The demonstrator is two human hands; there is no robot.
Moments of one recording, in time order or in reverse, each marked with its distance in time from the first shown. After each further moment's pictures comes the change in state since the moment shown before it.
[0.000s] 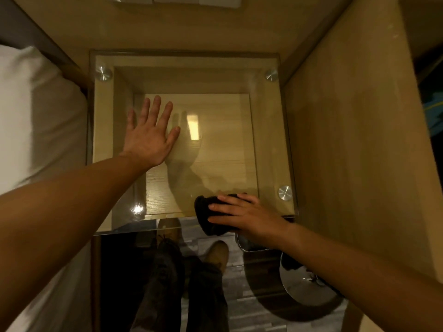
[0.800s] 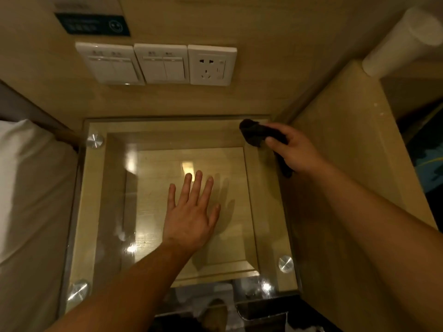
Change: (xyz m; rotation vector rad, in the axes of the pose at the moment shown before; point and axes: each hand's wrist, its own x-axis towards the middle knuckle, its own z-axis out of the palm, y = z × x) left_hand -0.003 0.107 0.024 -0.016 -0.001 0.091; right_hand 0.064 0.154 -0.235 0.735 0.675 0.508
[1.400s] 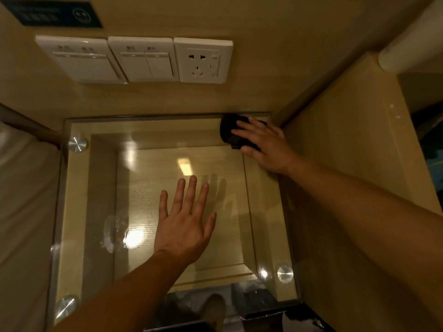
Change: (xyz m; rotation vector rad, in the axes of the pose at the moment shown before) left_hand 0.006 0.000 0.000 -0.017 -0.047 -0.003; right_hand 0.074 0.066 0.022 -0.784 -0.216 -0.283
